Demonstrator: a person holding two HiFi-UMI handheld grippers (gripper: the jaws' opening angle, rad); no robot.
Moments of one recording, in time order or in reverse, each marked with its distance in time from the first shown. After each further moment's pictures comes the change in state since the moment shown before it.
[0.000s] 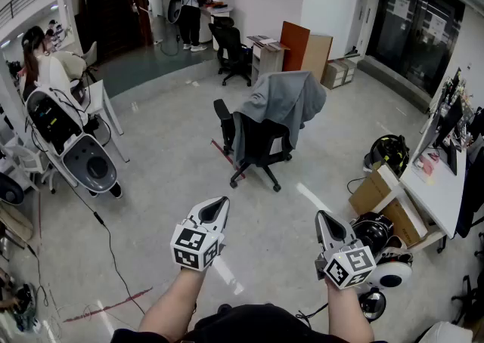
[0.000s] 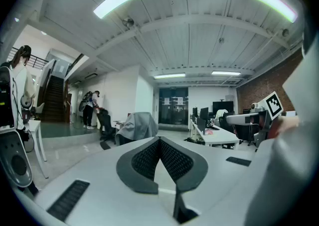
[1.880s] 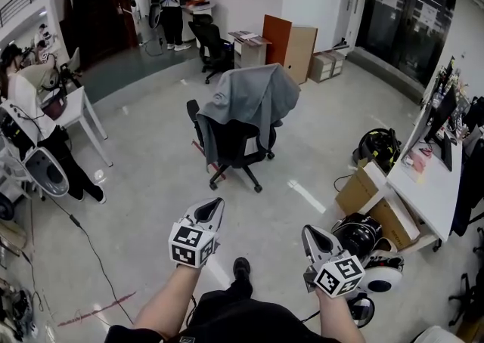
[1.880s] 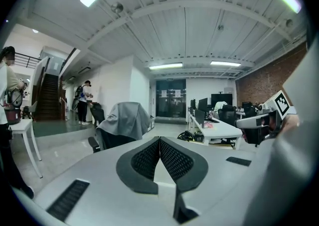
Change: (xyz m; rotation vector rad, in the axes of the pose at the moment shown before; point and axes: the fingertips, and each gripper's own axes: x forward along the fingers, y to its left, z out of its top) left arm 0.154 -0.087 -0.029 0.029 0.086 -0.017; right arm -0.026 -0.151 -0.063 0.151 0.077 0.029
